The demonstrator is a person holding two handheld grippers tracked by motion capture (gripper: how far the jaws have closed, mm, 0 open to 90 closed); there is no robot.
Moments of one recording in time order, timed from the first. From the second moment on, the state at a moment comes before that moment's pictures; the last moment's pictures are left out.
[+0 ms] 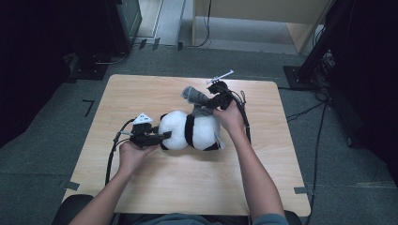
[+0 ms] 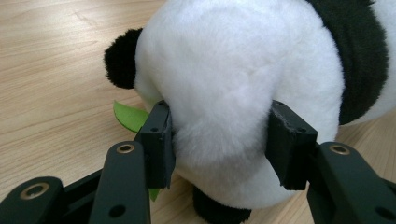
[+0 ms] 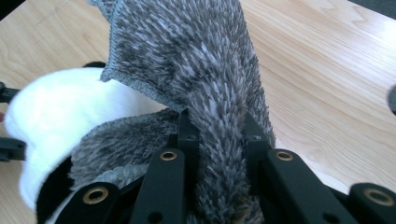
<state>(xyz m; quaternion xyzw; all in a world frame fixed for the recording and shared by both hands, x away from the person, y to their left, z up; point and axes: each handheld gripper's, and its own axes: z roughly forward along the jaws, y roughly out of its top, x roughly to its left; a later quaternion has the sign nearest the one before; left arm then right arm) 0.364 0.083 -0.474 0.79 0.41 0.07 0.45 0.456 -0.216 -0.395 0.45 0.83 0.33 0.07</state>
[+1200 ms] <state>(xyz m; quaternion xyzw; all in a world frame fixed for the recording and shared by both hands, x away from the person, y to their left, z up) 0.364 0.085 -0.475 0.78 0.41 0.07 0.46 0.431 -0.280 -0.394 0.51 0.79 0.33 0.10</state>
